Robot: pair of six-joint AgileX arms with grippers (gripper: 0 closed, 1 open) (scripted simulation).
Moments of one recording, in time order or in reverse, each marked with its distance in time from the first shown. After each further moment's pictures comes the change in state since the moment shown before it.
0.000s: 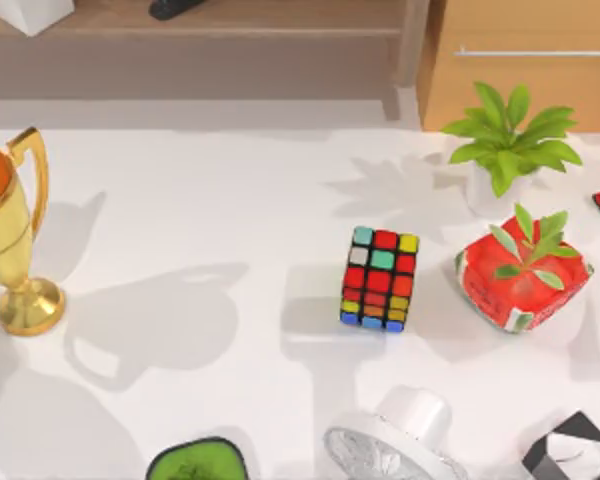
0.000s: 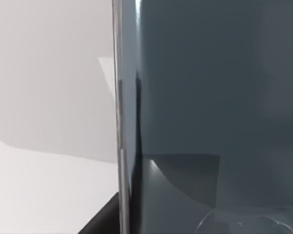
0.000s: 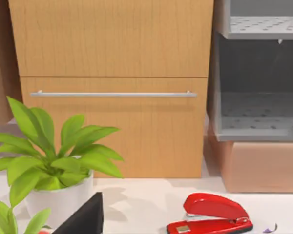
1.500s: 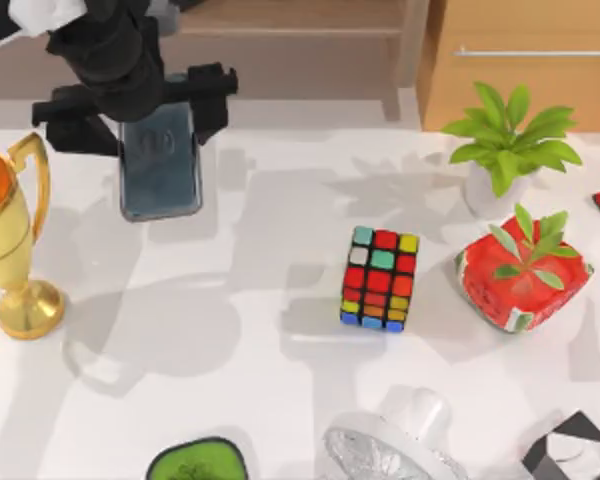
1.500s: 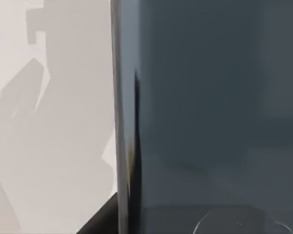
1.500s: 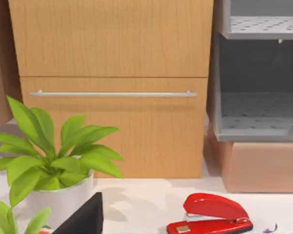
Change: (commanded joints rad) left arm -0.819 0.178 0.610 -0.156 -0.021 -1.032; right arm 0.000 0.000 0.000 0.000 0.000 0.000
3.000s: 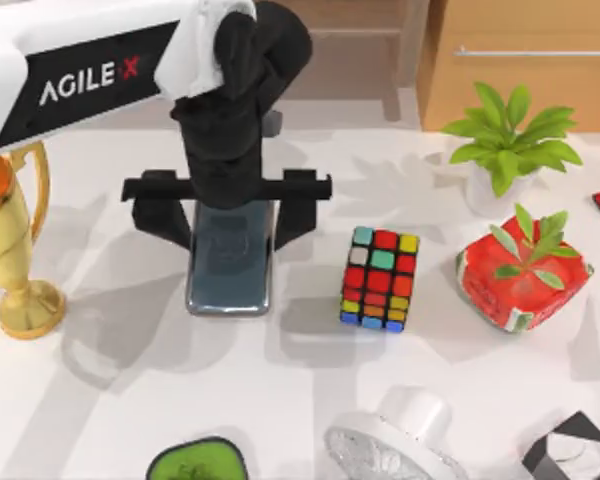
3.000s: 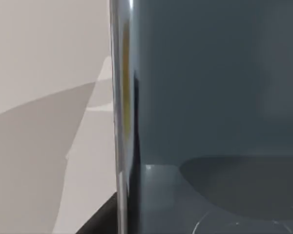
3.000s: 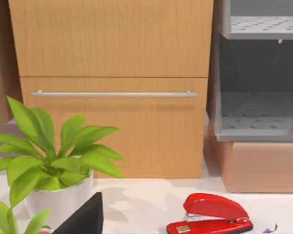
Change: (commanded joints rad) left arm -0.232 0.078 -0.011 -0.157 -0.039 -0.129; right arm 0.000 0.000 0.000 0.000 0.000 0.000
